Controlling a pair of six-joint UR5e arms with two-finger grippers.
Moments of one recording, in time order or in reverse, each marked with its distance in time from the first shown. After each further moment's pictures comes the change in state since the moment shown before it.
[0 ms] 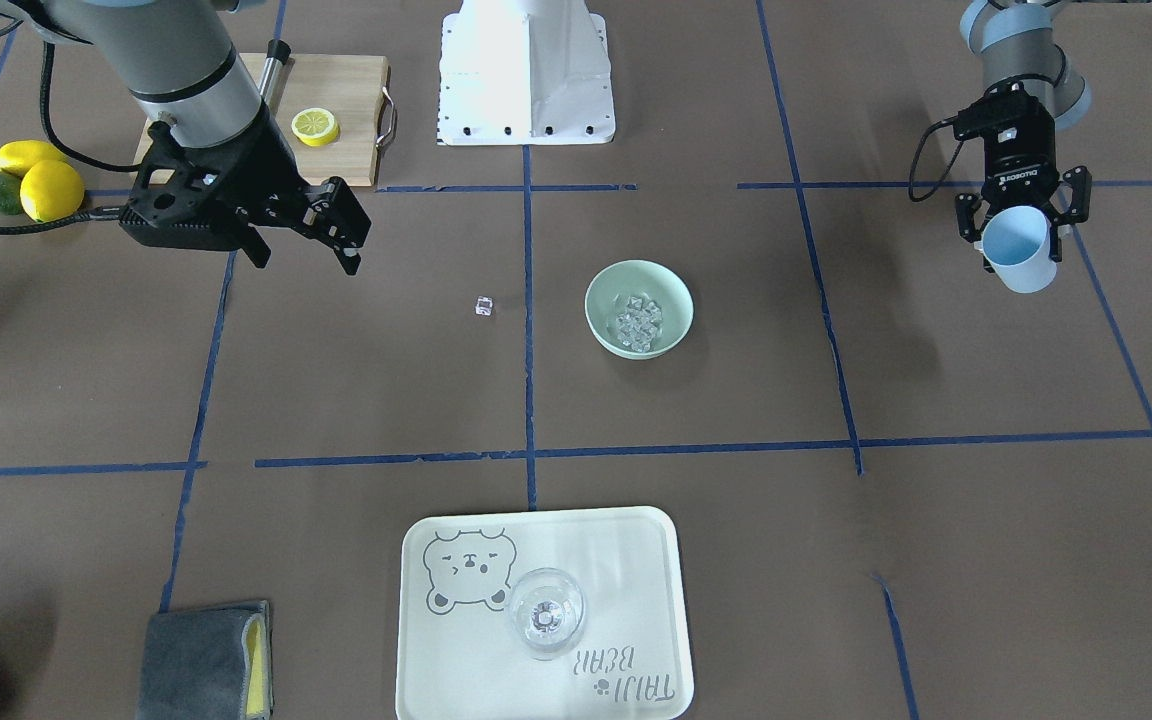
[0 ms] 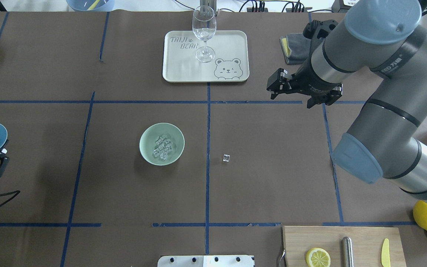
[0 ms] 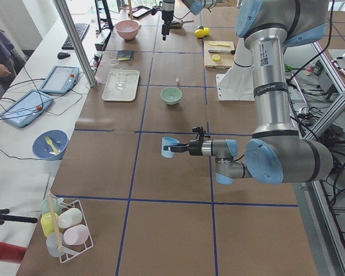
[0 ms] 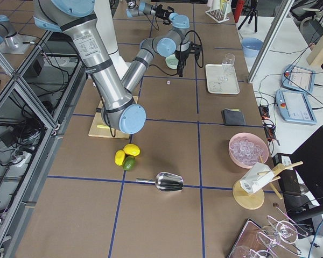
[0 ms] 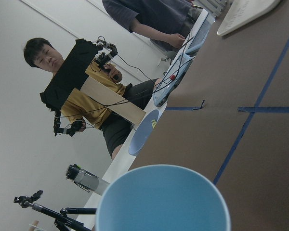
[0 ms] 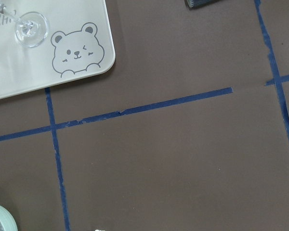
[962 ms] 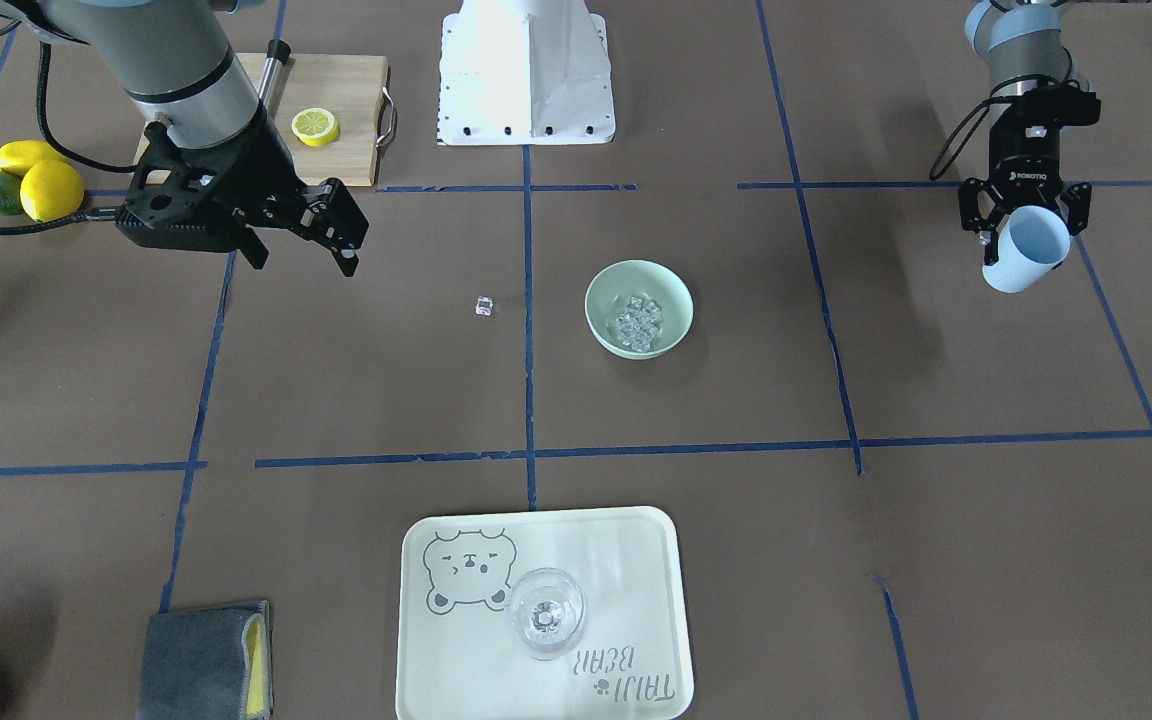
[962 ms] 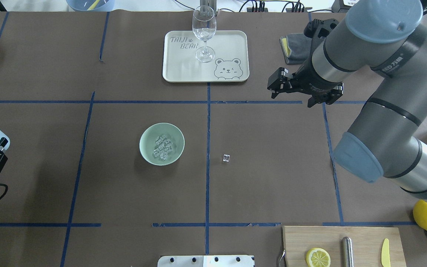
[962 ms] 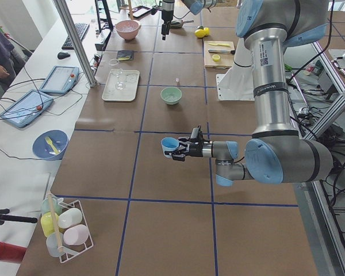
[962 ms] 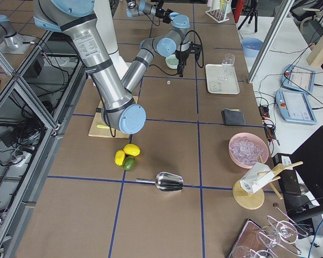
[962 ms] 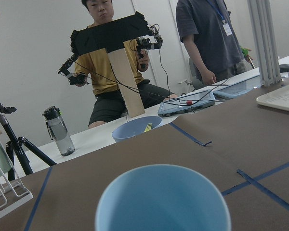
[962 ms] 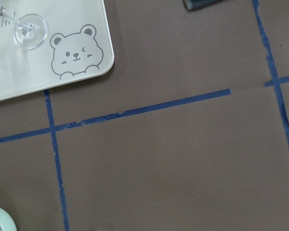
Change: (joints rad) left arm 0.002 0.001 0.038 -0.050 -0.012 -0.619; right arm 0.004 -0.001 -0.001 0.000 0.000 0.000
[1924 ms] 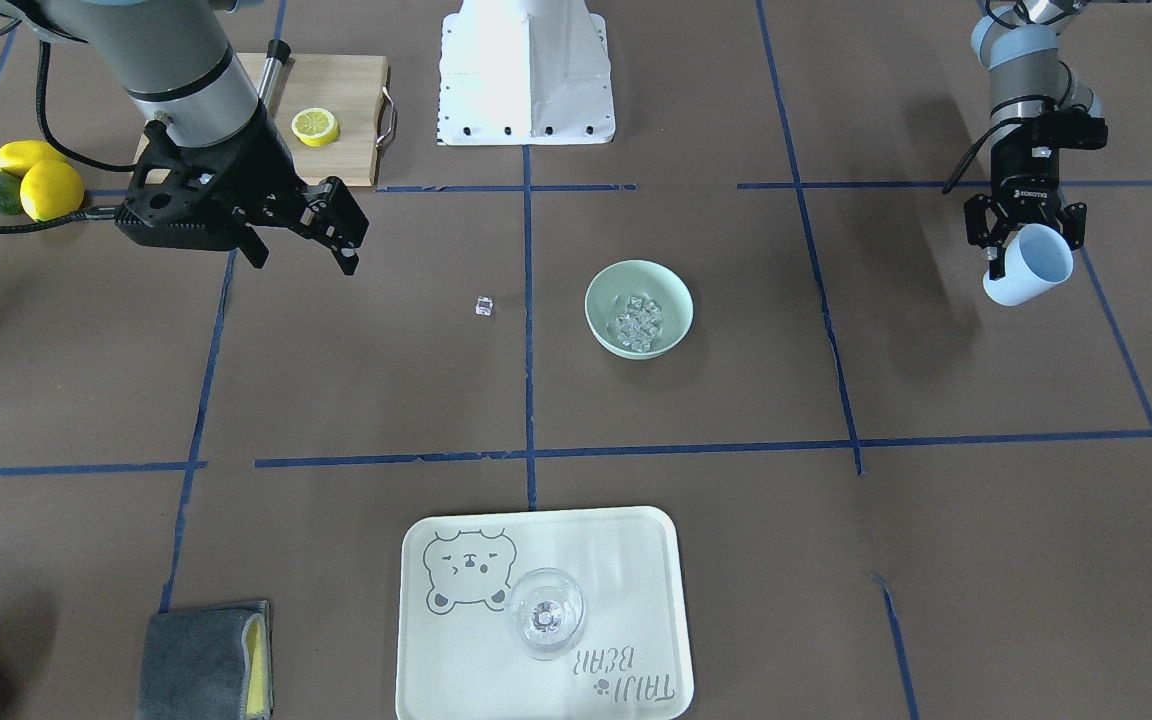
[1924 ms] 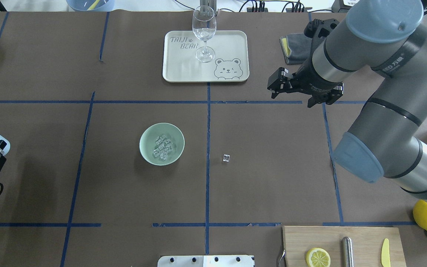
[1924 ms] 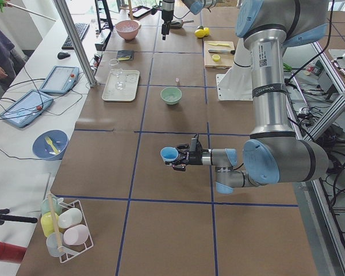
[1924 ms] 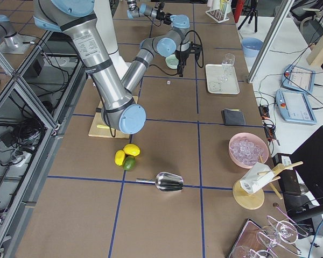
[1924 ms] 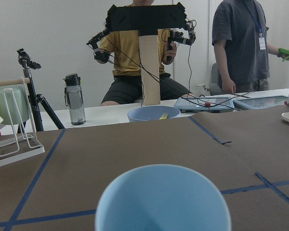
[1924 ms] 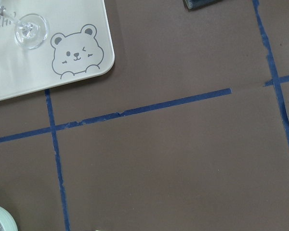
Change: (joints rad) left arm 0.002 -0.036 0.103 0.022 -0.005 -0.202; right arm 0.000 -0.001 0.003 0.000 0.001 0.002
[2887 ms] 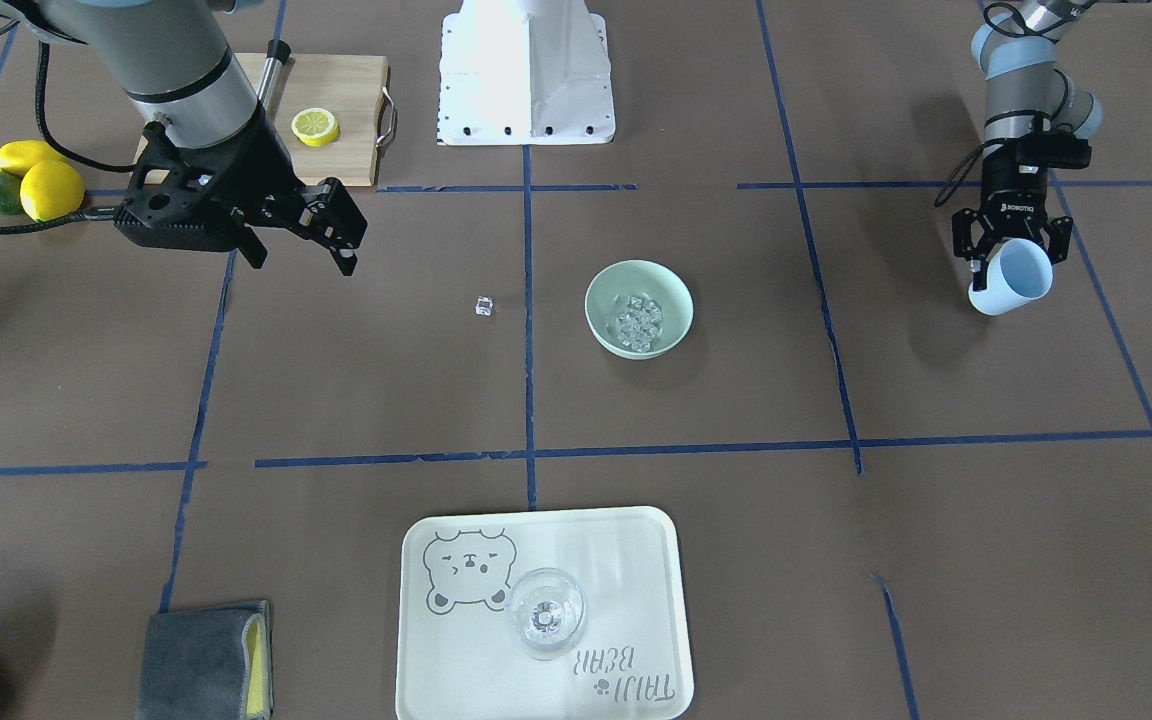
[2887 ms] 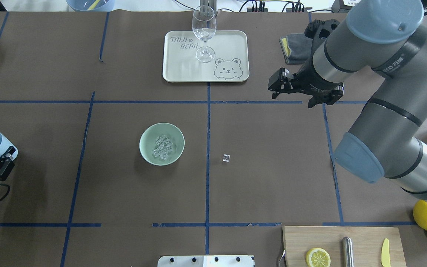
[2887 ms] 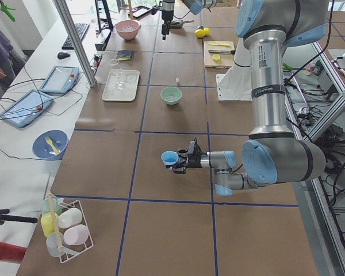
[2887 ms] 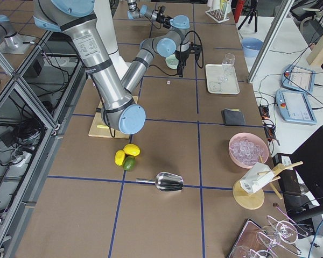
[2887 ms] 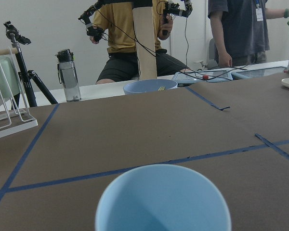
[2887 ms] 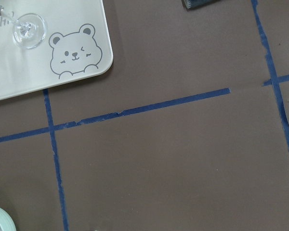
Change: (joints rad) left arm -0.006 -0.020 0.044 0.034 -0.084 -0.006; right arm 0.000 -0.002 0.000 0.000 0.000 0.000
